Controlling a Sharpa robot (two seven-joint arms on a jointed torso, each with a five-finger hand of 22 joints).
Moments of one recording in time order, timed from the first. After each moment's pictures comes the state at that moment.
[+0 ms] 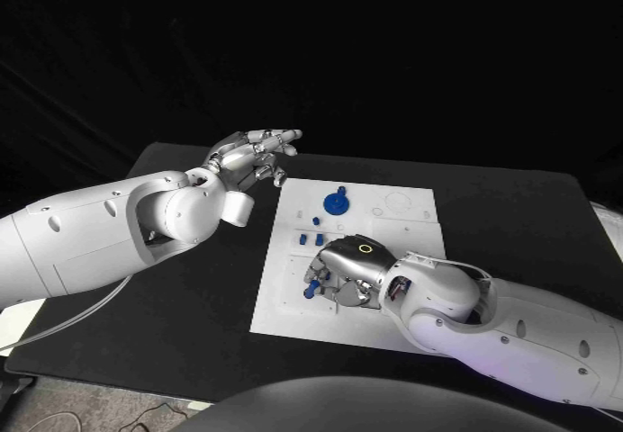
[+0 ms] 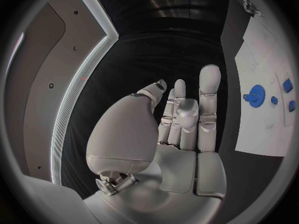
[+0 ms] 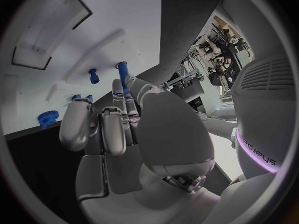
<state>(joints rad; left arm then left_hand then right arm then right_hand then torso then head) 1.17 -0.91 0.01 1.57 0.09 -0.17 0.34 1.33 -0.09 0.33 0.10 0.14 0.94 0.17 0.20 0.07 1.02 0.08 0.57 0.39 1.35 0.00 1.27 0.77 0.15 1.36 0.09 0.68 0.88 0.88 -0.69 0.06 1.76 -1.83 -0.19 -0.16 1.45 -0.10 0.44 0.07 0.05 1.16 0.13 0.08 0.09 1.24 0.06 0.11 0.07 1.46 -0.02 1.40 1.31 0.08 1.42 0.08 1.28 1.09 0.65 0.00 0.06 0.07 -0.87</state>
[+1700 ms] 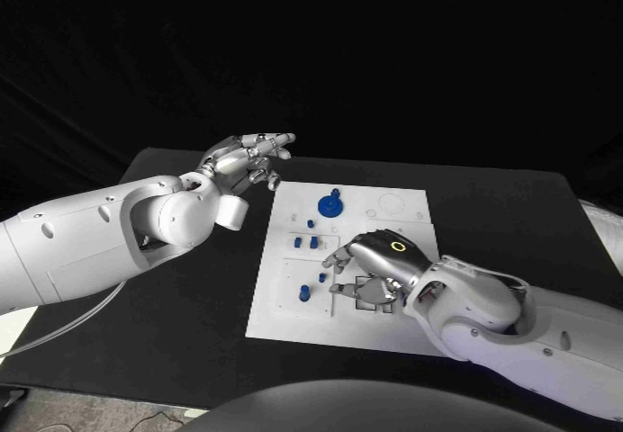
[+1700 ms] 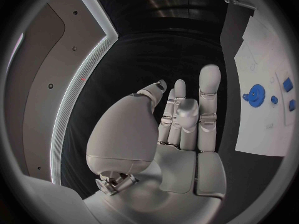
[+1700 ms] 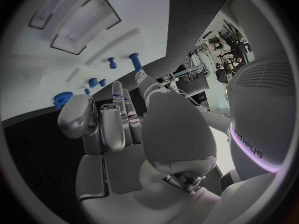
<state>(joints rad) 1.16 -0.90 0.01 1.56 0.09 -0.17 0.34 1.33 -0.09 0.34 0.10 0.14 0.94 0.17 0.21 0.07 1.02 0.08 0.58 0.39 1.35 0.00 1.27 0.77 0.15 1.36 0.09 0.68 0.88 0.87 -0.87 0.07 1.86 -1.82 -0.37 -0.16 1.35 -0.15 0.26 0.12 0.08 1.03 0.15 0.06 0.07 1.19 0.08 0.19 0.09 1.46 -0.01 1.36 1.25 0.10 1.41 0.08 1.23 1.02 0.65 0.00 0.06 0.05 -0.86</state>
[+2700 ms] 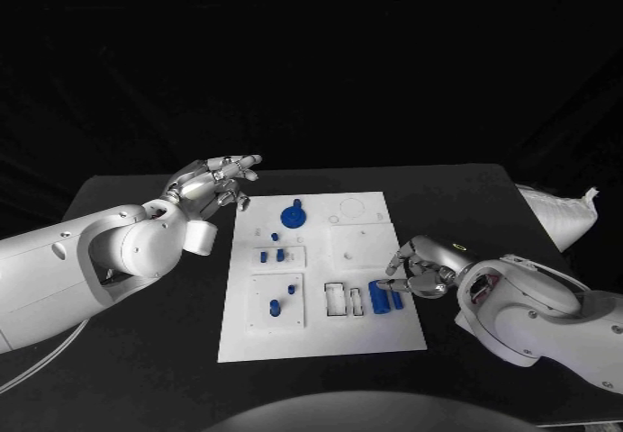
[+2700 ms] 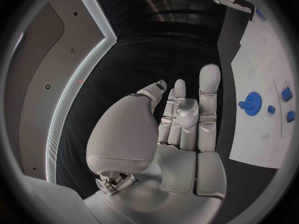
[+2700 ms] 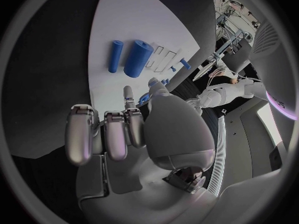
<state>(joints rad) 1.16 -0.91 -0.01 1.56 0.09 -0.17 0.34 1.33 -0.09 0.34 0.10 0.14 0.94 0.17 0.21 0.07 1.02 0.08 0.58 0.39 1.35 0.00 1.27 0.77 0.15 1.36 0.09 0.68 0.88 0.88 -1.15 0.05 1.96 -1.49 -0.38 -0.49 1.24 -0.08 -0.05 0.27 0.29 1.01 0.09 0.26 0.19 1.47 0.01 1.42 1.31 1.46 -0.06 1.50 1.31 0.07 1.46 0.04 1.39 1.26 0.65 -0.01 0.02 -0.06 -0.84</state>
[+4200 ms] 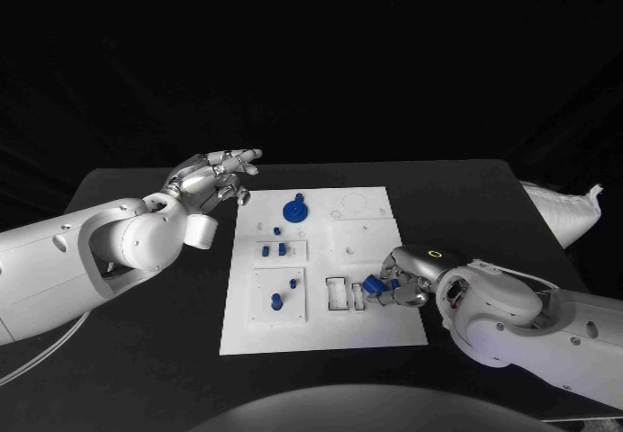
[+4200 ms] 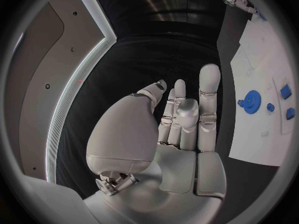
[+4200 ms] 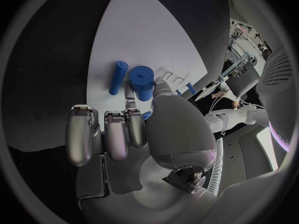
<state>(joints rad) 1.16 -0.91 -0.01 1.56 0.09 -0.16 0.33 1.33 -0.09 0.34 0.10 0.14 0.94 0.17 0.21 0.07 1.02 0.08 0.58 0.39 1.35 0.00 1.27 0.77 0.15 1.36 0.09 0.68 0.87 0.84 -1.04 0.05 1.90 -1.69 -0.25 -0.57 1.23 -0.06 -0.10 0.29 0.29 1.01 0.09 0.32 0.26 1.47 0.01 1.42 1.31 1.46 -0.06 1.51 1.31 0.07 1.46 0.04 1.40 1.28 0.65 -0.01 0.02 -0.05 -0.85</state>
